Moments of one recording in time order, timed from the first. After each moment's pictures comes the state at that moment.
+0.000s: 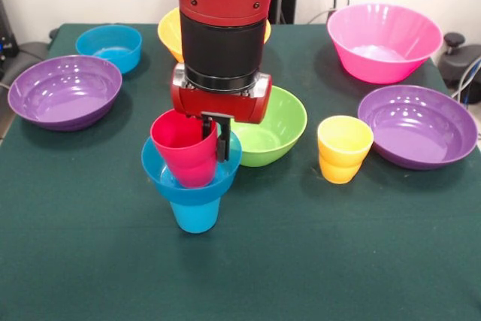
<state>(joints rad) -0.43 -0.46 0.34 1.19 -0.45 0.83 1.94</state>
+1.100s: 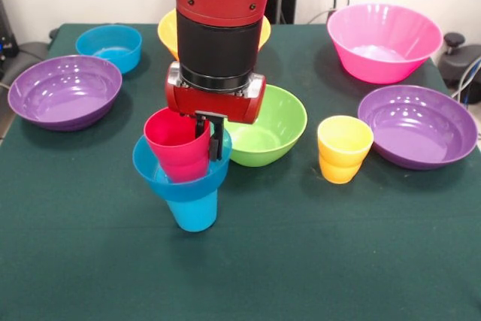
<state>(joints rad) -0.42 -0.46 0.30 1.19 -0.45 0.81 1.94</state>
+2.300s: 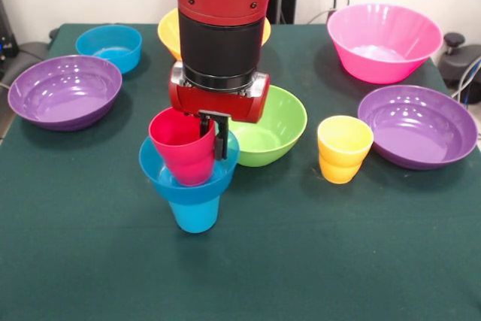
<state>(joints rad) -0.41 -0.46 0.28 1.20 -0.40 0.80 1.94</state>
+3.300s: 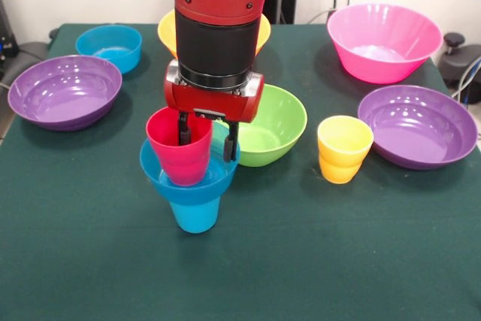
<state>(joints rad) -0.40 -0.46 0.25 1.20 -0.40 0.79 1.94</state>
